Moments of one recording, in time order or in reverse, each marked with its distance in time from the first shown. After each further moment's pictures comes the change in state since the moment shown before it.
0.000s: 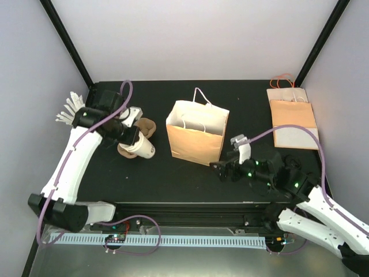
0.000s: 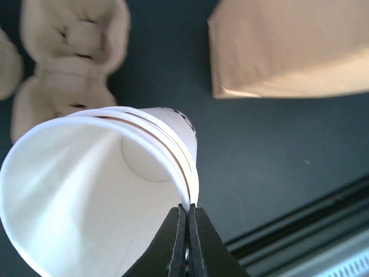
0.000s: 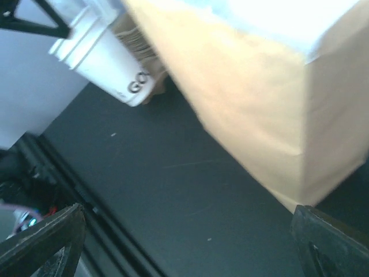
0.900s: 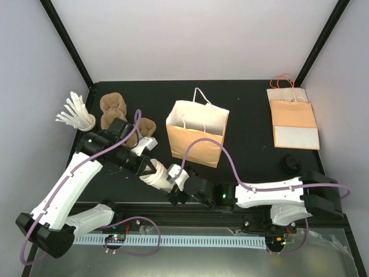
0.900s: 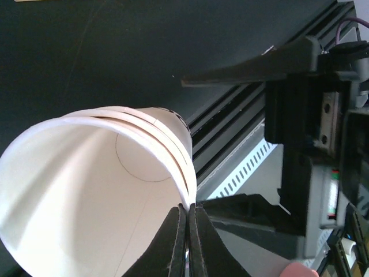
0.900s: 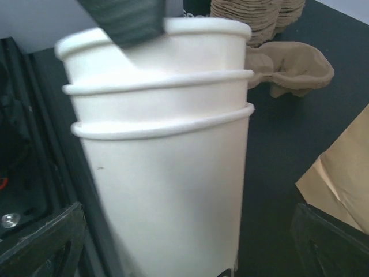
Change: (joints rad) left arm -0.201 -0.277 -0.337 0.003 0.424 -0.070; right arm 0.603 0.633 -0.125 0.803 0.437 -0.257
